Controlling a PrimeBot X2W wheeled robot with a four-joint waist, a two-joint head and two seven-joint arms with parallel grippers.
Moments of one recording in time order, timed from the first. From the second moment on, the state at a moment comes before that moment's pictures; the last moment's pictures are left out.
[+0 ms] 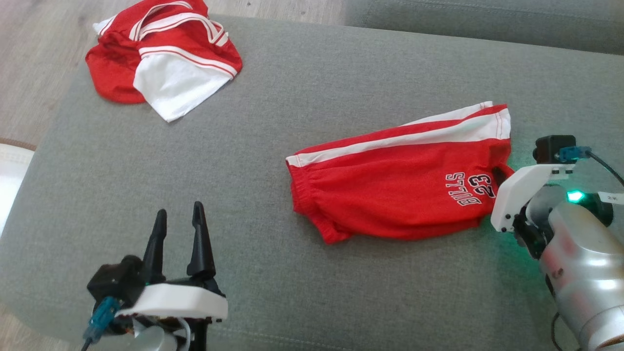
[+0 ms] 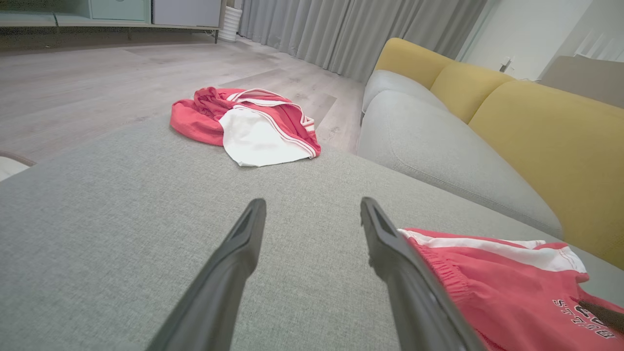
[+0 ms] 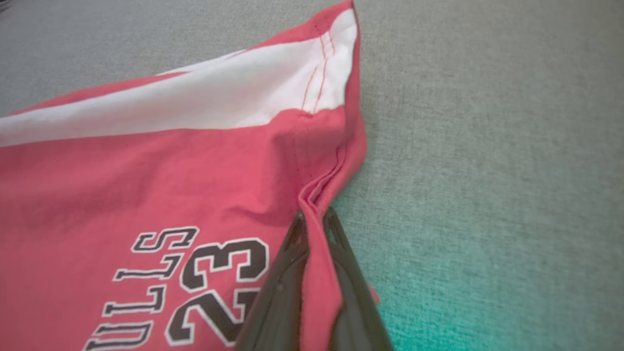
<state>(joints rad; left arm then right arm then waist) -0.10 0.33 -0.55 0.01 -0.81 0.34 -0.24 -0.70 -0.23 0.30 1.17 0.39 0.12 0.13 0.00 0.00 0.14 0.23</state>
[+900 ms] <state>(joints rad) -0.05 0.33 -0.54 0.05 -0.77 0.32 -0.24 -0.42 -0.21 0.07 0.99 0.42 0.12 -0.09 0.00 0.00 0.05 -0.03</state>
